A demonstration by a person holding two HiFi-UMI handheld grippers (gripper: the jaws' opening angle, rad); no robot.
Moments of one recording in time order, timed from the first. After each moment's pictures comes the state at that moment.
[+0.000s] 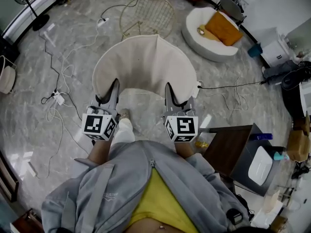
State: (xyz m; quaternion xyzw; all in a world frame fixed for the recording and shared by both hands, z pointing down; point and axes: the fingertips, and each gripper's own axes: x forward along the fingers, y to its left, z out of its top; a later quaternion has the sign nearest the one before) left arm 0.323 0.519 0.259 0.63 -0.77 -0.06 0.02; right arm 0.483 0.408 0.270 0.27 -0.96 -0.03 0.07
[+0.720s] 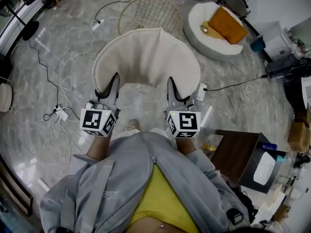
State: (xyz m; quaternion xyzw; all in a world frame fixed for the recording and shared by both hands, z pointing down) left arm 0.129 0.375 0.277 0.67 -0.74 -0.05 0.04; right arm 0.300 0.275 0.289 0.31 -0.95 -0.01 0.08
